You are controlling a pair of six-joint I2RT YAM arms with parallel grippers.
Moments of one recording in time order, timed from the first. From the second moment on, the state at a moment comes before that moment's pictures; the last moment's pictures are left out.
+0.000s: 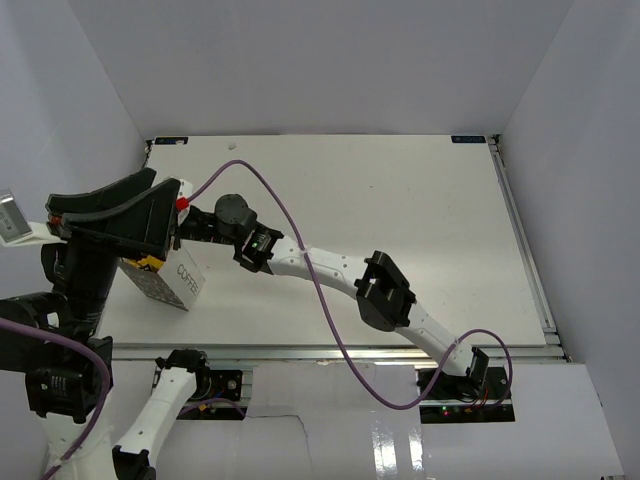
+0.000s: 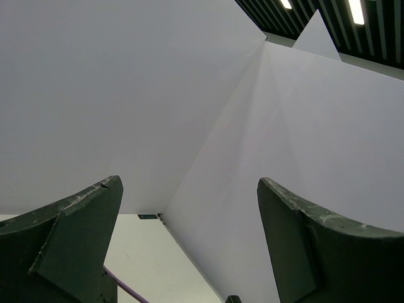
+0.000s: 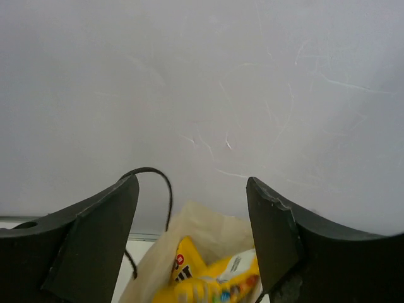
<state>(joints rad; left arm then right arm) -0.13 0.62 1.46 -0.26 0.24 -0.75 1.20 2.44 2.30 0.52 -0.39 0.04</state>
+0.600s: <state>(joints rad) -0.13 0.62 1.39 -0.23 0.34 -0.76 1.09 2.11 2.00 0.17 -0.61 -0.01</state>
